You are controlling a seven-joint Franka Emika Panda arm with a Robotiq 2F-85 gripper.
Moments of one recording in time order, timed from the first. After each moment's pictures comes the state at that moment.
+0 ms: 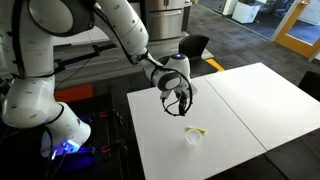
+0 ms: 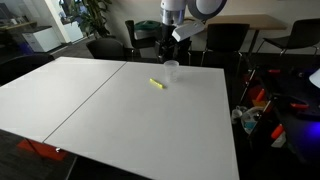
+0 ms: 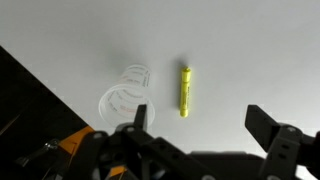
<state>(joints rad) 0.08 0.46 -0.18 -2.17 -0.27 2.78 0.77</state>
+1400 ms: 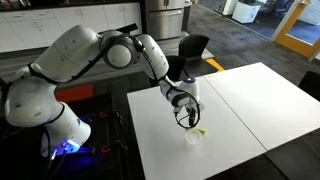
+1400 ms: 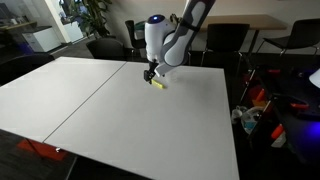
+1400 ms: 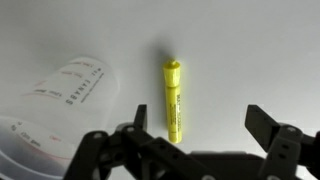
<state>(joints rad) 0.16 1.02 -0.28 -1.69 -0.04 2.85 0.71</state>
